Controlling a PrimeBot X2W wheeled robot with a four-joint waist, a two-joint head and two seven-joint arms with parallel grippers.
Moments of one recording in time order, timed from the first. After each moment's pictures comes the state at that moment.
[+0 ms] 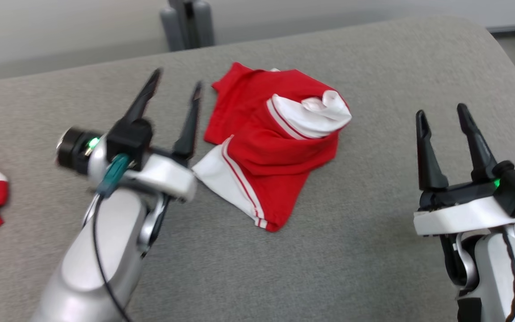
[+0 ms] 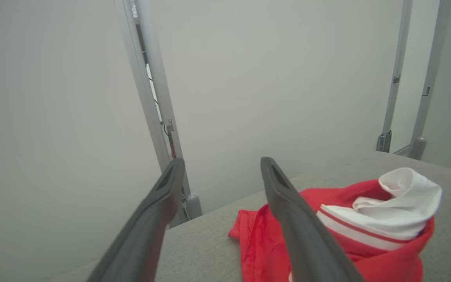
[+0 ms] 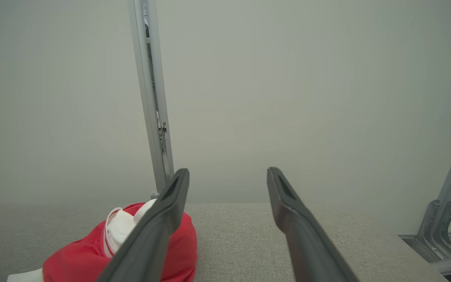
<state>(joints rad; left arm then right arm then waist) -0.64 0.14 -0.46 0.41 -0.26 0.08 -0.25 -0.34 -0.05 0.04 0.15 0.14 0.13 -0.26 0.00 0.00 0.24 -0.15</state>
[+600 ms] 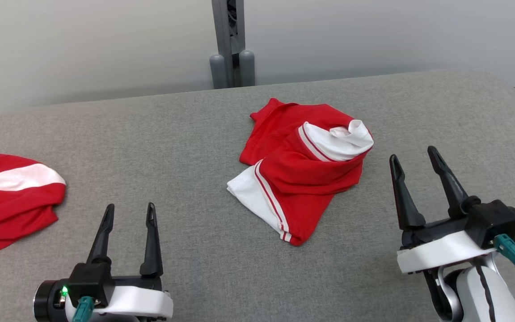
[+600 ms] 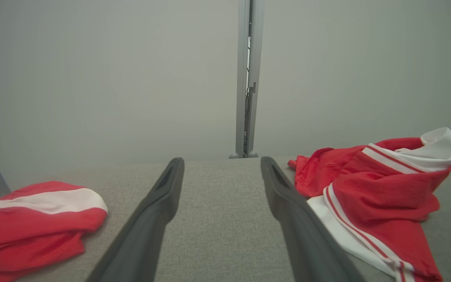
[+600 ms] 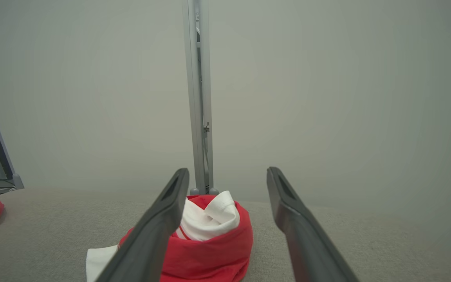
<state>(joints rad) 0.00 0.10 -0.18 0.06 -0.19 0.19 -0.26 -0.22 -0.05 0.11 0.17 0.12 0.13 -0.26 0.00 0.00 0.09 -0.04</state>
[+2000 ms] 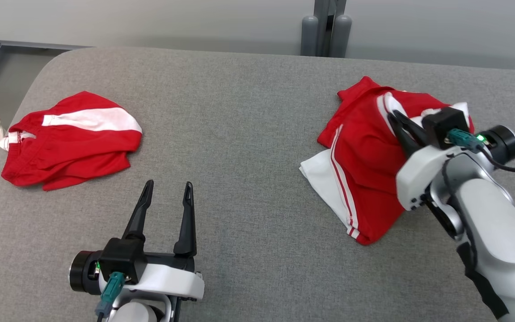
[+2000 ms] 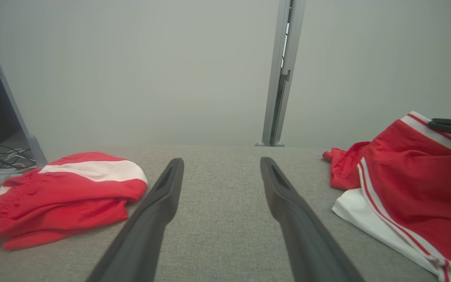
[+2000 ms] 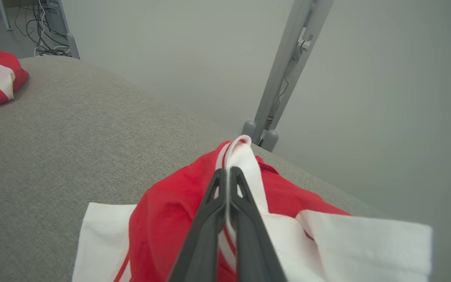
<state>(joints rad) -0.10 0.05 -0.26 0.11 -0.21 0.15 -0.26 -0.66 -0.23 0.39 0.58 0.16 0.13 0.02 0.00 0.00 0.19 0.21</state>
